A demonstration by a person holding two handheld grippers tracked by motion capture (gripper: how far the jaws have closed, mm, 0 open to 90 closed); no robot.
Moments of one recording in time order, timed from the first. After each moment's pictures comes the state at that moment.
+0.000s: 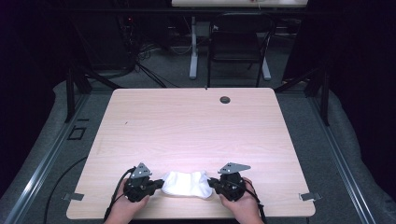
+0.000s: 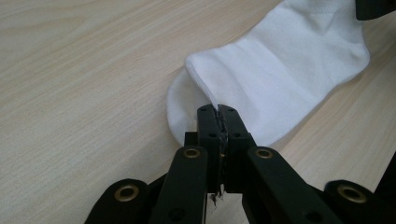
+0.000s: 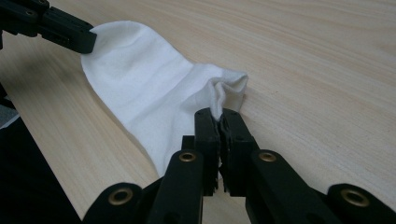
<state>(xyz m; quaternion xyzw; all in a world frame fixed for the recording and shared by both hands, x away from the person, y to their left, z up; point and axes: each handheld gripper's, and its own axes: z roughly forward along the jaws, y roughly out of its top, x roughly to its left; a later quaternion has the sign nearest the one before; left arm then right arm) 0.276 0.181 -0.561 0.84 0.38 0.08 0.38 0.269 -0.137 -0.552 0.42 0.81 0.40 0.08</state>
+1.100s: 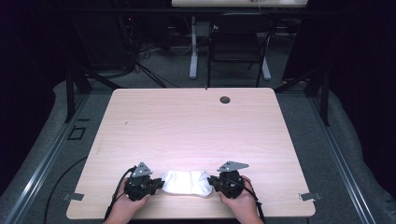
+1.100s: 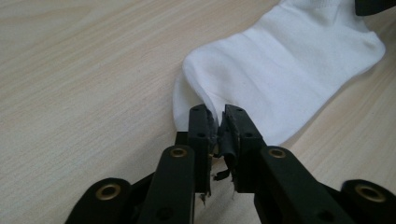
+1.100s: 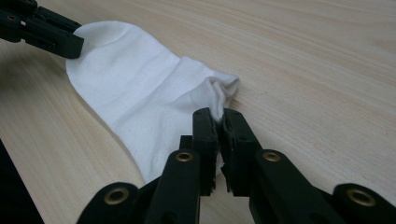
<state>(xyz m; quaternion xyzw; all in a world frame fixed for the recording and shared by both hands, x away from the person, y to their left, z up) 0.282 0.182 -0.569 0.83 0.39 0.08 0.38 0.279 -0.136 -0.563 0.43 0.81 0.39 0.08</state>
